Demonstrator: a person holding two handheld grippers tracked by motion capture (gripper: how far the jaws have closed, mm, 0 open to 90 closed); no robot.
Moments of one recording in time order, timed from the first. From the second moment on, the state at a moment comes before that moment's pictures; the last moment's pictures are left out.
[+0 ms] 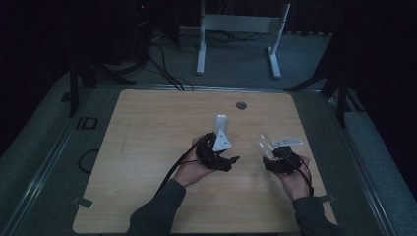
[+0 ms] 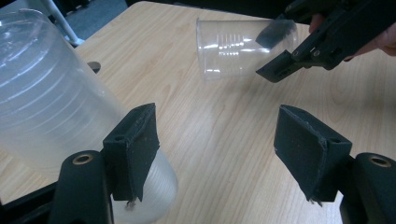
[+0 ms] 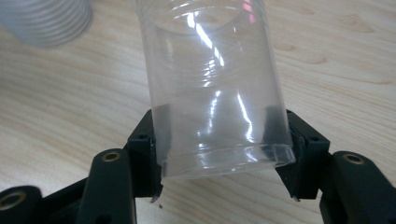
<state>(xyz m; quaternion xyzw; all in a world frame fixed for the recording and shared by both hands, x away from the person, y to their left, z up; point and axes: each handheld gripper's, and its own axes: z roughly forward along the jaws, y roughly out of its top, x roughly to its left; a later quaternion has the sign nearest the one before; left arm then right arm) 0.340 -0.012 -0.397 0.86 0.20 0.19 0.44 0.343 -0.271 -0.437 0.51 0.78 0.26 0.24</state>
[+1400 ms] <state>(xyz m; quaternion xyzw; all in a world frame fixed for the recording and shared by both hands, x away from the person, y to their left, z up) 0.352 -0.036 -0.386 0.84 0.23 0.16 0.47 0.324 -0.257 -0.429 0.54 0.68 0.36 0.35</state>
